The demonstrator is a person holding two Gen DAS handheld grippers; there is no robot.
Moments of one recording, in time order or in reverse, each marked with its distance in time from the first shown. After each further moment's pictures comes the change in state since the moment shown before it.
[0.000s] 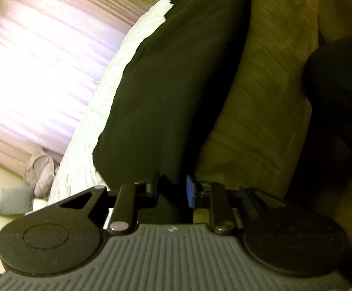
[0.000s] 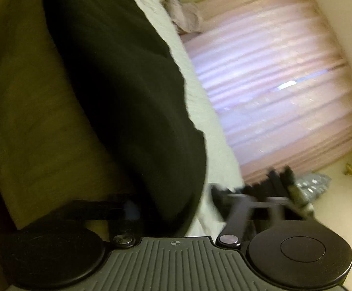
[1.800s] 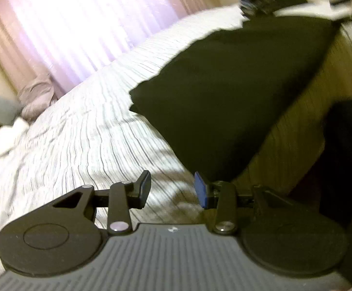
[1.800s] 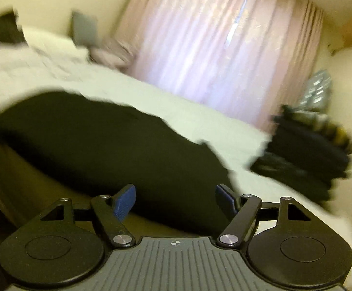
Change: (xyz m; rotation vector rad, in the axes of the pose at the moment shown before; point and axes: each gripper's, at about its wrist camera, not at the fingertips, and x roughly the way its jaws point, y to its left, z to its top) left arm 0.002 0.094 -0.061 -0.514 0.003 -0.052; right arm -0.029 -0.078 0.038 0.785 -0.086 0.191
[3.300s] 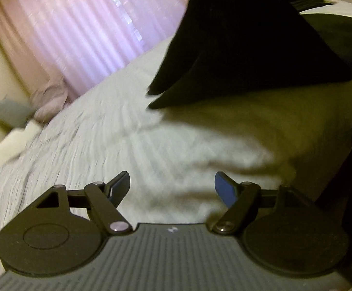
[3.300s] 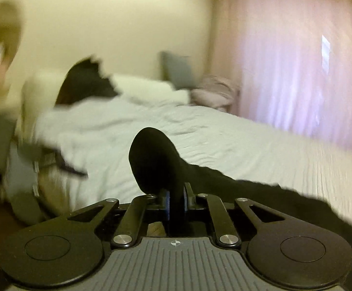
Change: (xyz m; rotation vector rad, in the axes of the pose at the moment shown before) left arm 0.035 0.013 0.010 0.047 -0.030 0.060; right arm 0.076 0.107 0.137 0.062 -0.130 0.511
